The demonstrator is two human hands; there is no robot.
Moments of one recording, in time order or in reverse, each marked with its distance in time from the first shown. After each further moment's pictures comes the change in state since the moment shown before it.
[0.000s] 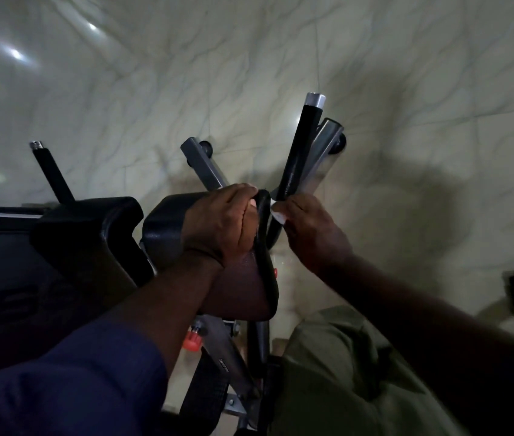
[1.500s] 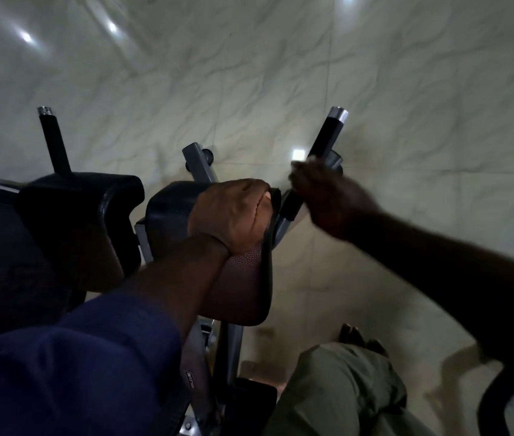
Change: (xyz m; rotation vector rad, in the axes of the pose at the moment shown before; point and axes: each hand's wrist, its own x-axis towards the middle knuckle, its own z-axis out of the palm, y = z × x) left_hand -0.005 0.002 0.001 -0.015 0.066 -0.059; right_hand 0.052 0.050 -0.027 -0.381 -0.110 -0.431
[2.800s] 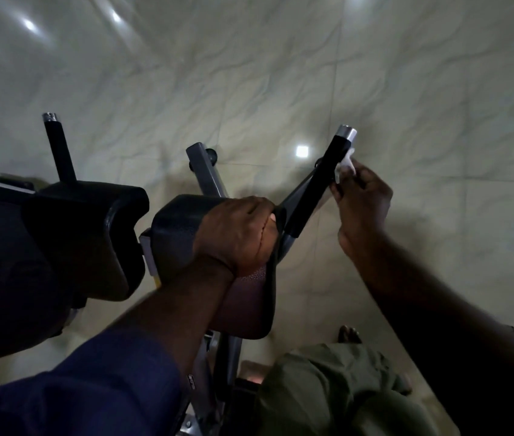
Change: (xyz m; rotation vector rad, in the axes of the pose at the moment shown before) left_hand 0.002 0.001 -0.002 0.019 0.013 0.050; right_hand 0.031 -0.006 -0.008 1.197 0.601 1.346
